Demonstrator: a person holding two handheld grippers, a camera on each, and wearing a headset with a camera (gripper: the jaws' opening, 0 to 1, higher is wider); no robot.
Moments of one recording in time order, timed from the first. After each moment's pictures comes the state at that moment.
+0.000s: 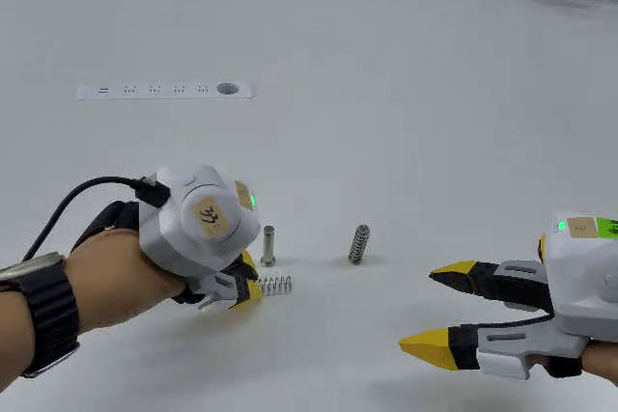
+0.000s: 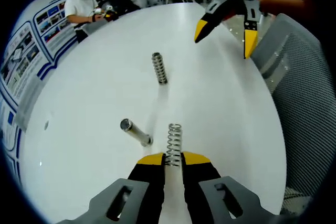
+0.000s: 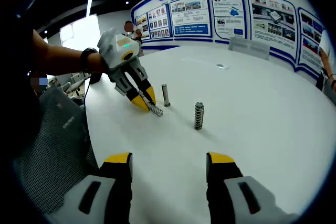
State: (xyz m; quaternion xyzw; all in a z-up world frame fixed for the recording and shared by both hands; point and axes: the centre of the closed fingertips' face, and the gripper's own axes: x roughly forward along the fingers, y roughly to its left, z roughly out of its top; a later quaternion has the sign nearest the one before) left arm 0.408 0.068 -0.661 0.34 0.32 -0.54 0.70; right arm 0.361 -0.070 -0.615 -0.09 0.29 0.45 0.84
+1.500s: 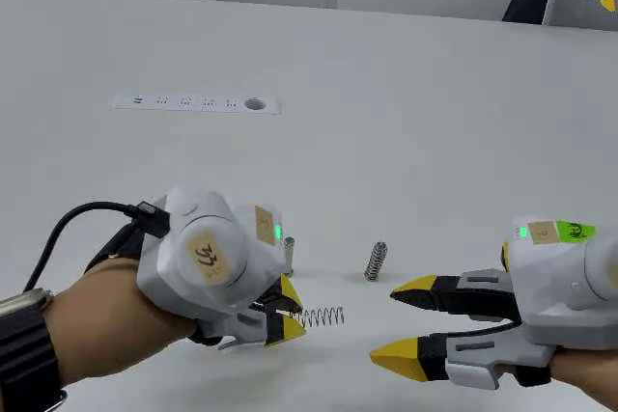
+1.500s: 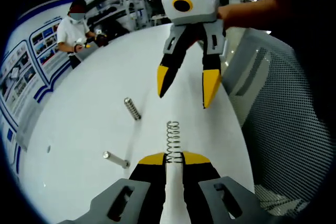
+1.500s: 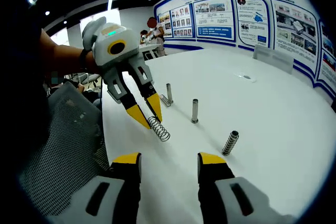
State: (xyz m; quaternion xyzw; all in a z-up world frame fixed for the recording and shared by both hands) left arm 0.353 0.039 -0.607 0.31 0.24 -0.59 0.70; right arm 0.353 -0.009 -0.596 -0.12 0.28 0.53 0.80
